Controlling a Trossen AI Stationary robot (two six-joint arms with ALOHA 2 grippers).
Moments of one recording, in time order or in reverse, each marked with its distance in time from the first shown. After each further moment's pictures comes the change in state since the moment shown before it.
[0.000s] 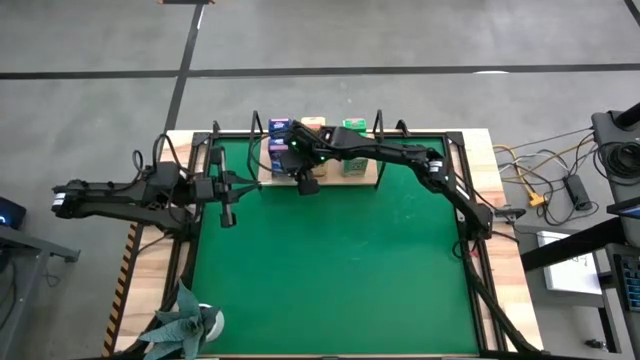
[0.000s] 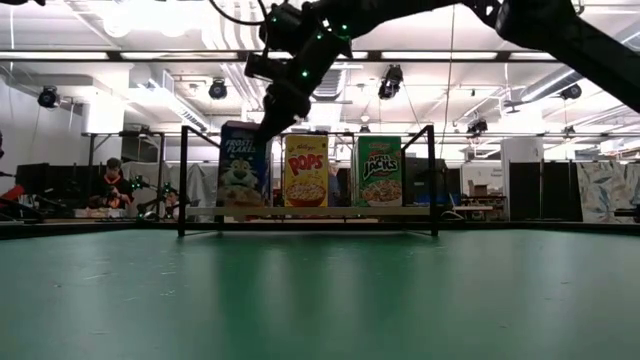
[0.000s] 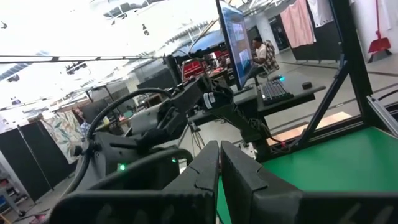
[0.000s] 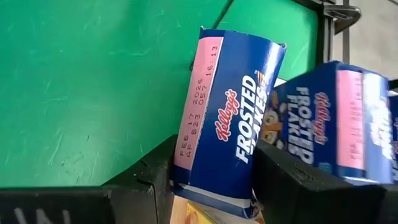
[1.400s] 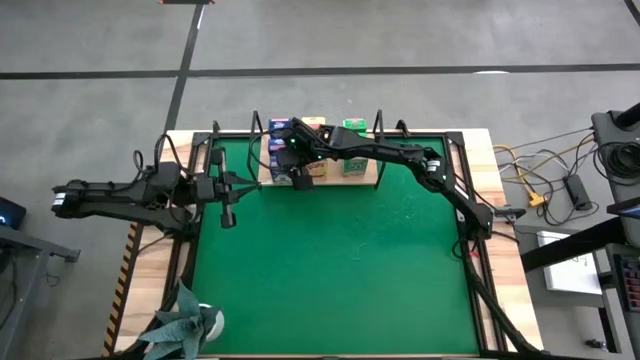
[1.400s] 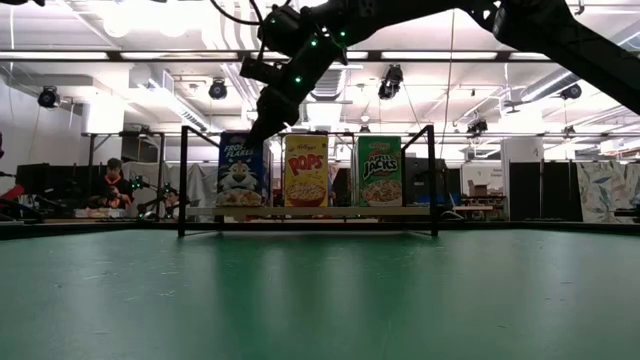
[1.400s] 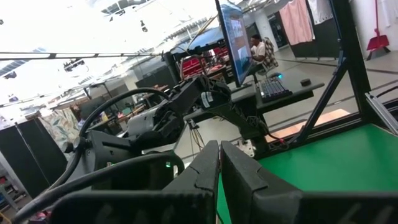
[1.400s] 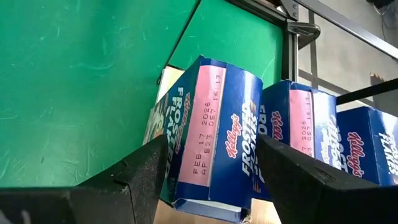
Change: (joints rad) left arm 0.000 0.000 0.000 -0.014 0.000 -0.004; right arm -0.013 0.021 -0.001 0.112 0.055 -0.029
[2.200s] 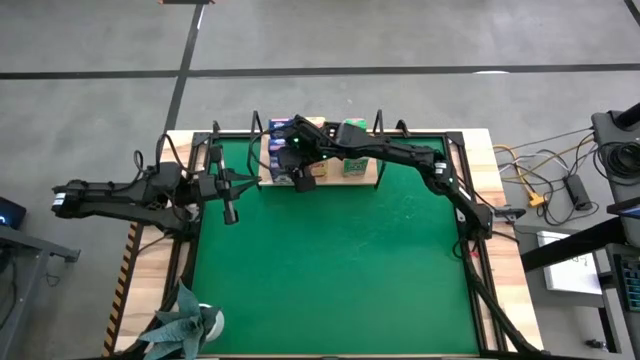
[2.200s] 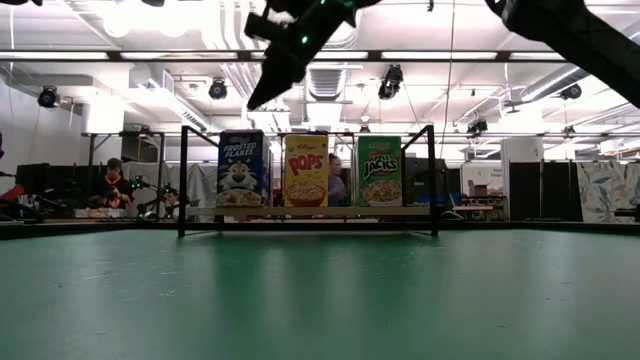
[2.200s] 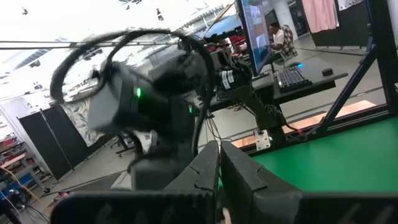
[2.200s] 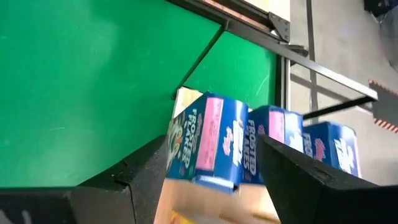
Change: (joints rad) left arm 0.000 0.000 0.000 -0.014 -0.087 0.003; right arm 0.043 -0.053 0.091 -0.128 0.008 0.025
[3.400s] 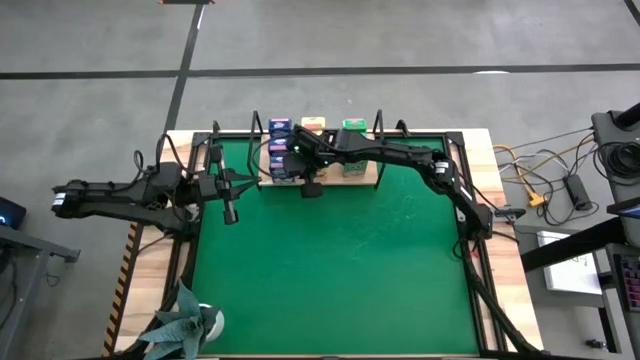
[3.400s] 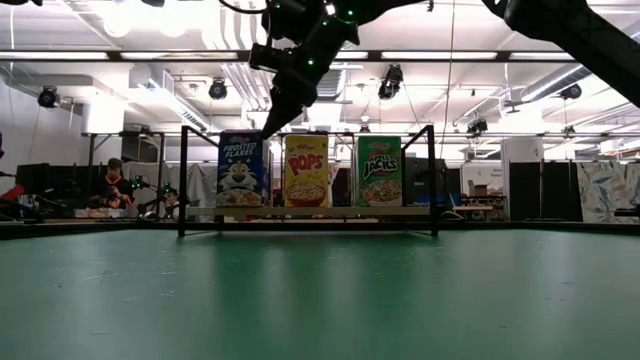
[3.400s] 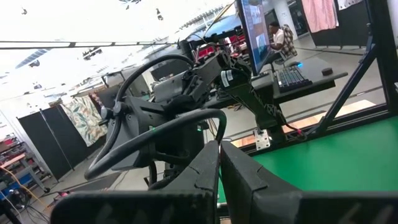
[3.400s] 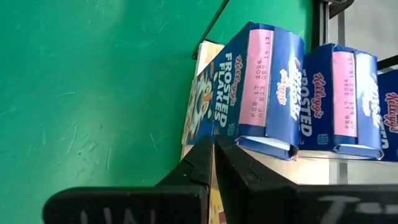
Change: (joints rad) left arm 0.000 0.000 0.000 -0.001 0.001 0.001; right arm -0.004 -0.024 -0.139 -0.025 0.001 0.064
